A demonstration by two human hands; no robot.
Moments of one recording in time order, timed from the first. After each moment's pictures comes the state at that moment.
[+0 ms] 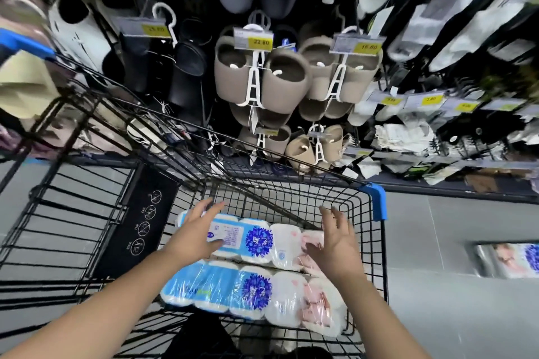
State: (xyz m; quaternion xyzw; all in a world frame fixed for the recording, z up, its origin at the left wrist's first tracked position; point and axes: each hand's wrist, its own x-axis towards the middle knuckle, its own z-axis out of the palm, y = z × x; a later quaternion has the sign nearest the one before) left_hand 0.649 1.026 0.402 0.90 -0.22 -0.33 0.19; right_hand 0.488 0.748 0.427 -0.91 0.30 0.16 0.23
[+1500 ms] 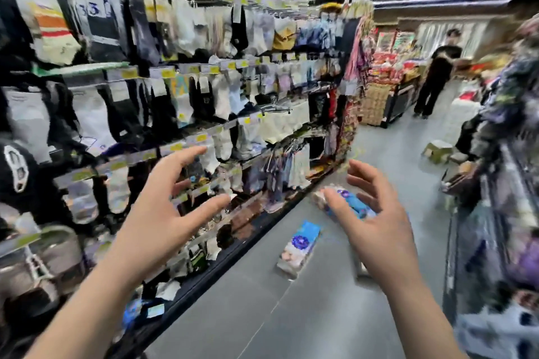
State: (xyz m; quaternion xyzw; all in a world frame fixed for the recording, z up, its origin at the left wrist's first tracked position) left_hand 0.278 0.740 0.864 0.54 -0.66 -0.08 0.51; right_hand -0.007 0.685 0.841 -0.64 0.43 -0.59 0.23
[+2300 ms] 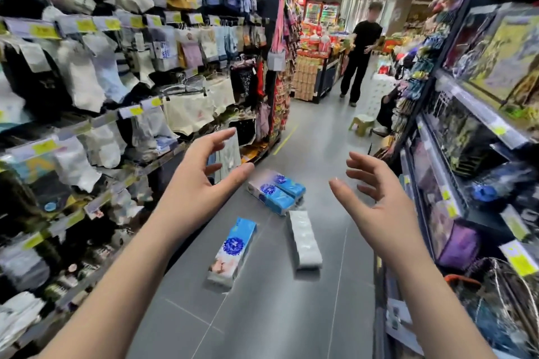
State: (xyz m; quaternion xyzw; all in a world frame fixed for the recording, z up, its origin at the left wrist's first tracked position) left_hand 0.080 0.403 0.823 0.44 -0.70 -0.25 0.50; right_hand -0.195 0.447 0.808 -0.61 0.54 -0.56 0.17
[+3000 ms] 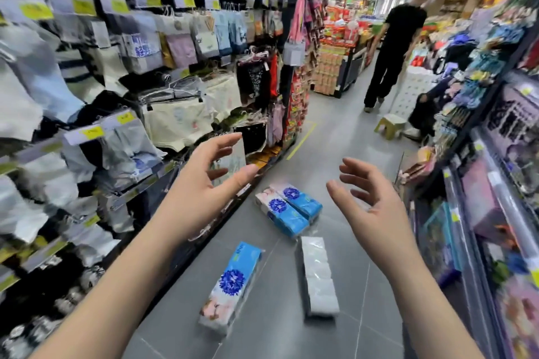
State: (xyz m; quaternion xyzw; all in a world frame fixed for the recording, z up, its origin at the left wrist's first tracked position) left_hand 0.033 0.084 0.807 0.46 -0.67 -0.31 0.50; right_hand -0.232 0.114 0.791 -0.60 0.54 -0.55 0.22
